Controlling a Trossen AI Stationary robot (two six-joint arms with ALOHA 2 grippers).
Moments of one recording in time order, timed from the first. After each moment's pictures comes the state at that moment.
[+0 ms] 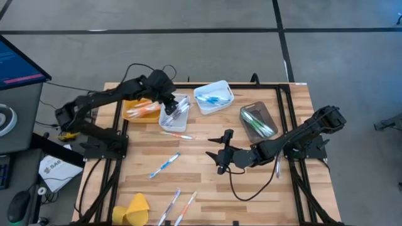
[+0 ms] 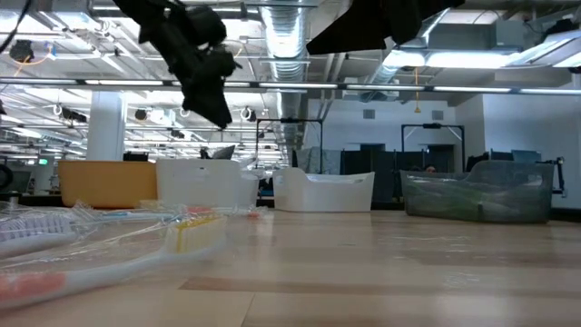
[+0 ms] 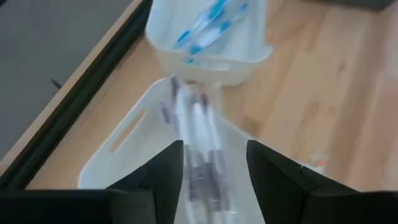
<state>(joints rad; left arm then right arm) 0.60 1.39 1.05 -0.56 0.10 0.07 0.41 1.57 0.91 0.24 0.76 -0.29</state>
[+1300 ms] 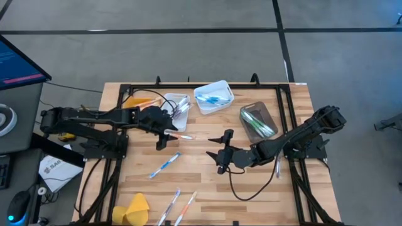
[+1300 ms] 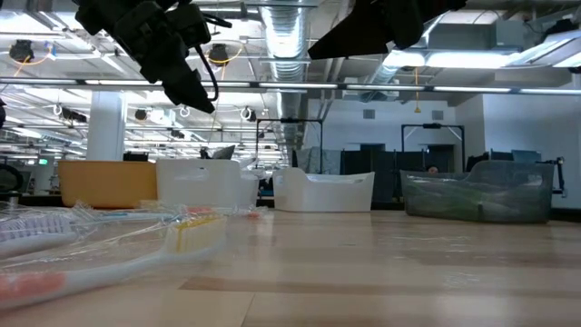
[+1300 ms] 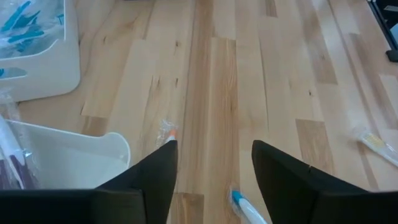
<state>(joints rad) 0.12 1.10 0.70 -0.32 0.10 -0.02 0.41 1.57 0.91 0.22 0.76 -0.29</state>
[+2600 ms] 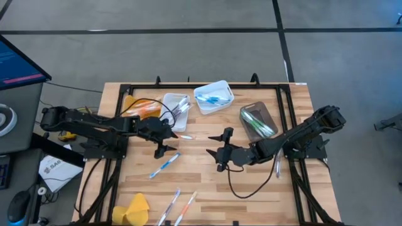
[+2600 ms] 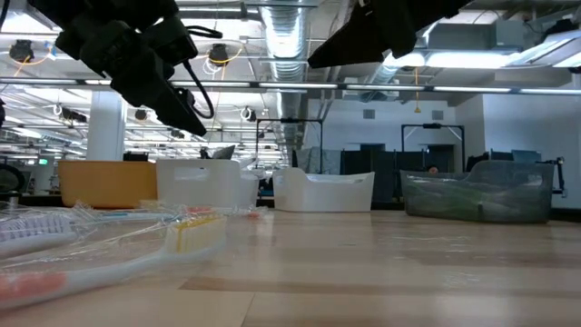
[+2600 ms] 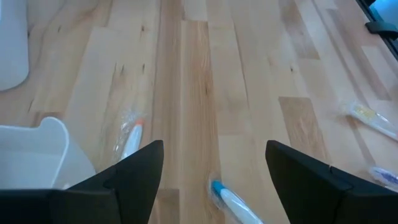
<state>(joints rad) 0.03 1.10 0.52 -0.10 0.10 -0.02 0.39 1.57 0.91 0.20 0.75 -0.29</state>
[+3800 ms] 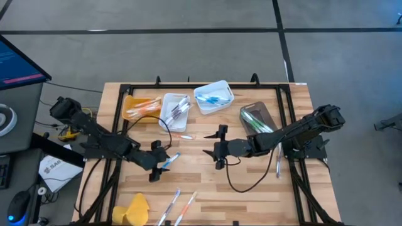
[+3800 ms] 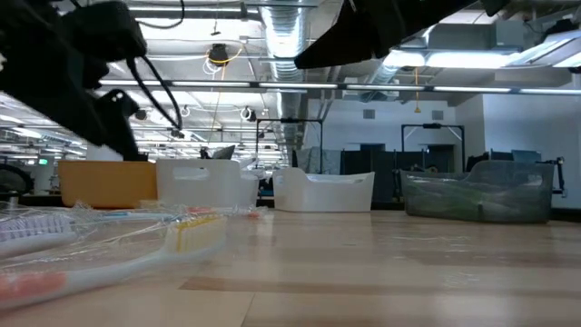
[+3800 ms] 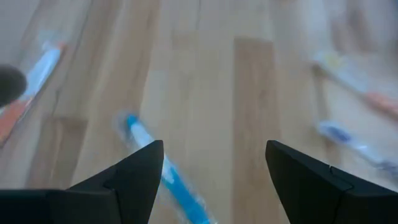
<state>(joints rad) -0.51 1.19 0.52 -0.18 -0.32 -0.48 0.29 1.57 0.91 0.22 0.51 -0.21</state>
